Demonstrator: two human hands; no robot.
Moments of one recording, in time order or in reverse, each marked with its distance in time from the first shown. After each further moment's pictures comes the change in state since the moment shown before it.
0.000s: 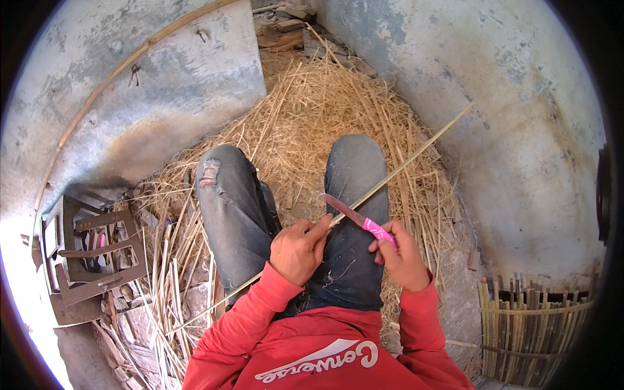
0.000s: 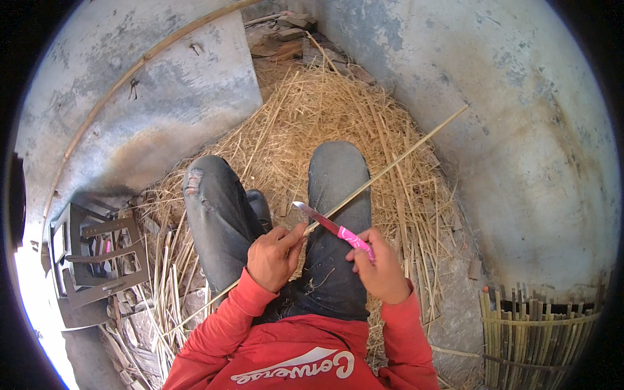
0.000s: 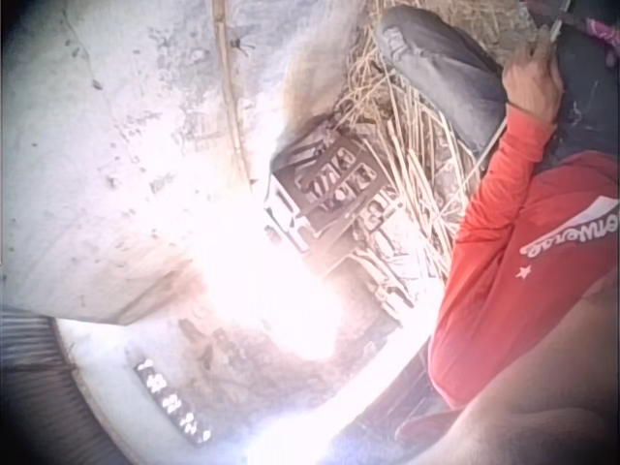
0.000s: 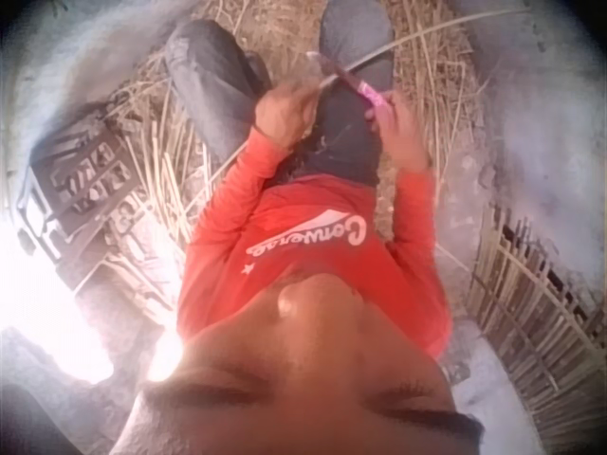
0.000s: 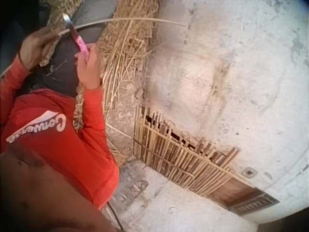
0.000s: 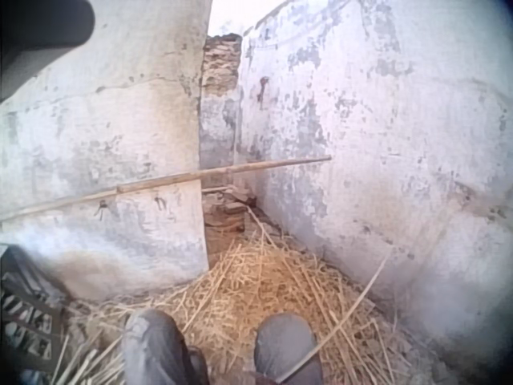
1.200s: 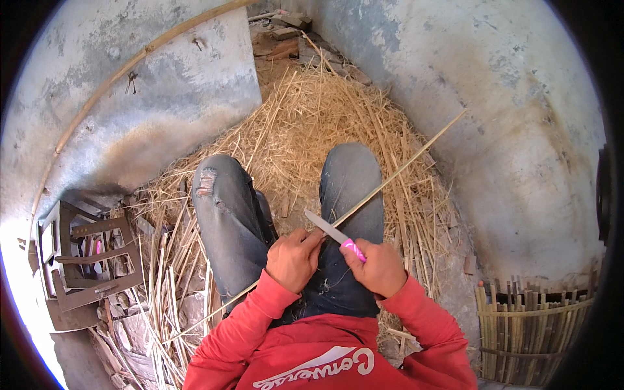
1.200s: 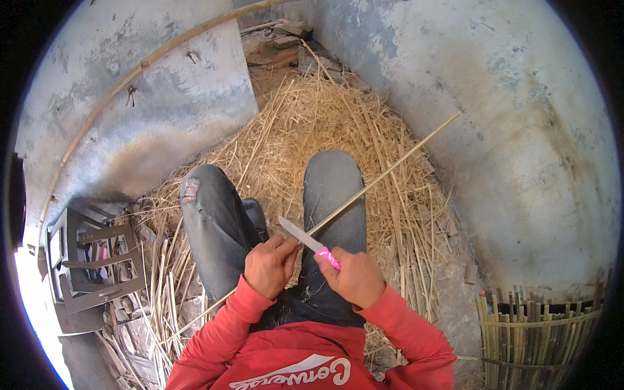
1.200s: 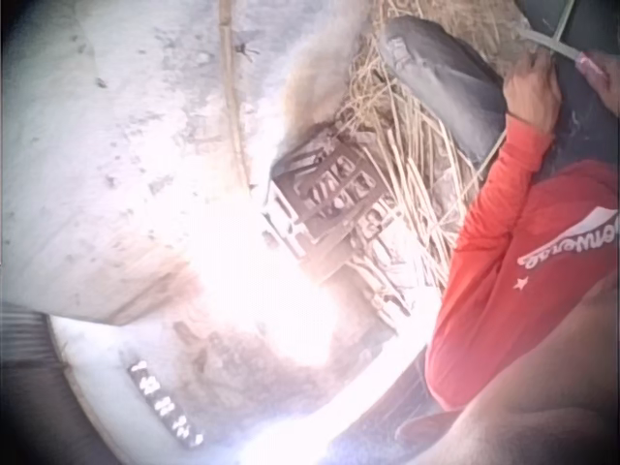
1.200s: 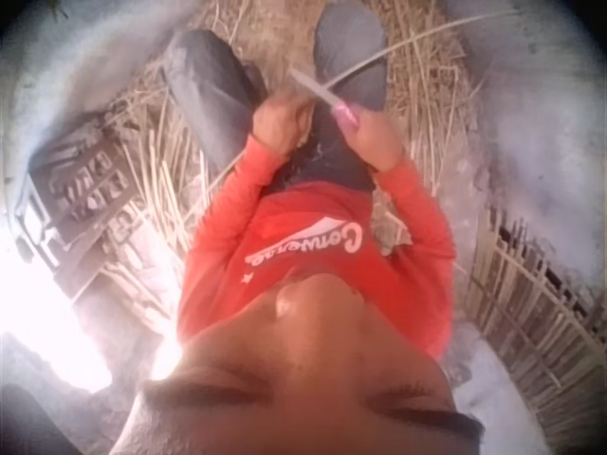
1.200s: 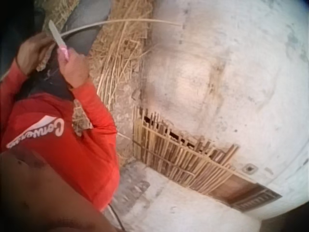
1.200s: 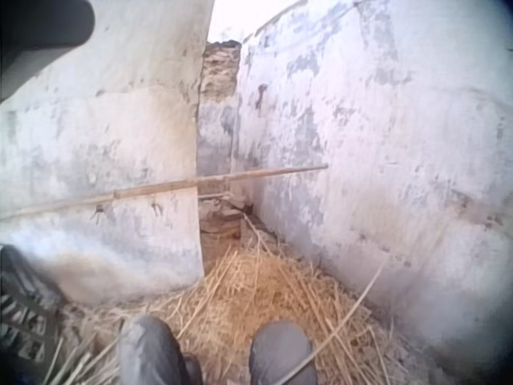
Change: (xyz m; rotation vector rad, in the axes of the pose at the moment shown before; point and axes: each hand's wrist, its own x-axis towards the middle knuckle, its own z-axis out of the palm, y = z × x) left_hand 0.000 -0.003 -0.002 -0.008 -0.038 -0.006; right_hand 0.009 -0.018 0.032 -0.727 -0.021 -0.196
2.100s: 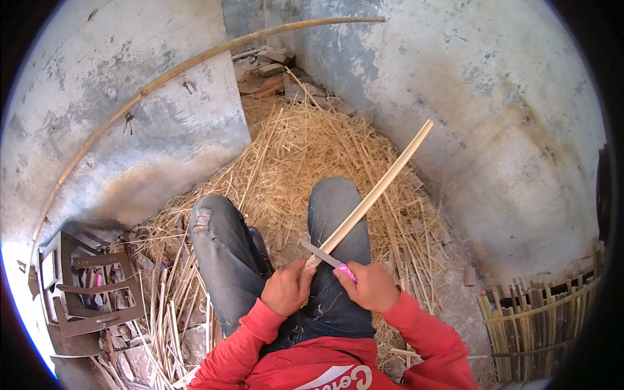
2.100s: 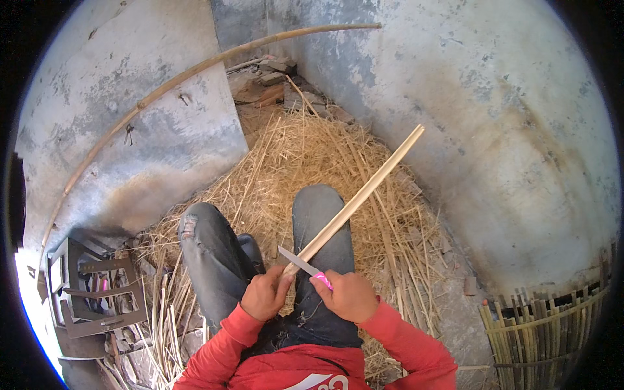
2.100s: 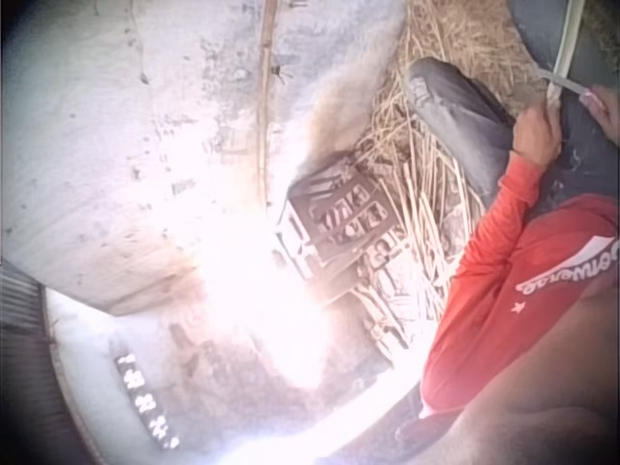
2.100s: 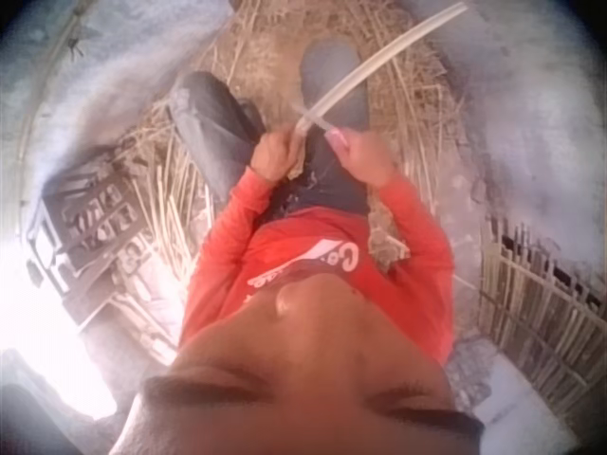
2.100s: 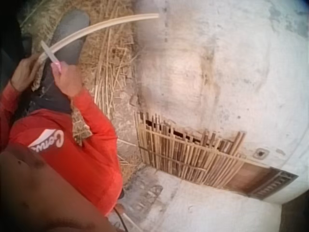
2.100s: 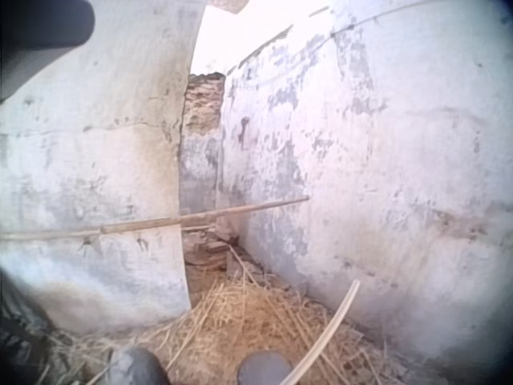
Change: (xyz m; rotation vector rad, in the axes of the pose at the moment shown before) left_hand 0.000 -0.002 -0.002 -0.245 -0.204 -0.243; right_hand 0.000 0.019 -0.002 0.029 0.068 -0.115
